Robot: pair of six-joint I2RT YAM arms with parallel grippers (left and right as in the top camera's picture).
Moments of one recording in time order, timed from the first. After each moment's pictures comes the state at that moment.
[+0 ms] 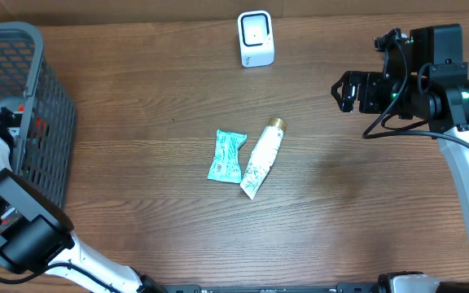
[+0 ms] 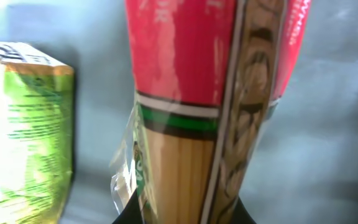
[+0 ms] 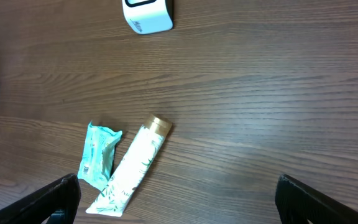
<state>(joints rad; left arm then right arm) 0.75 2.03 1.55 -0.77 -0.07 0.63 0.09 1.49 1.58 -1.06 -0.30 0.15</state>
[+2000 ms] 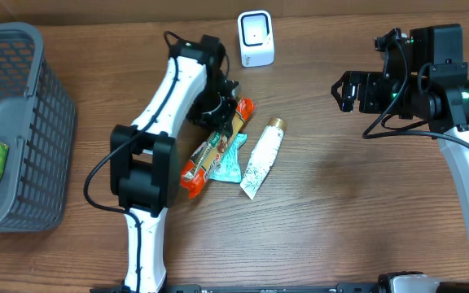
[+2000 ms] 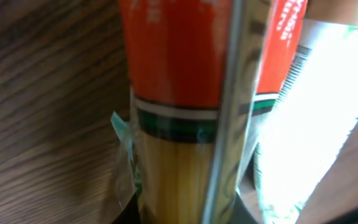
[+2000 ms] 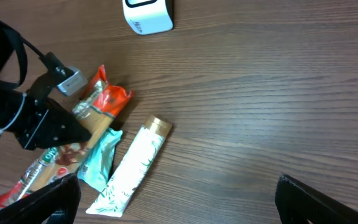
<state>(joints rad) -0.28 2.26 1.96 -1.38 0.24 0.04 0.09 1.49 1.58 -1.06 -0.30 0.15</state>
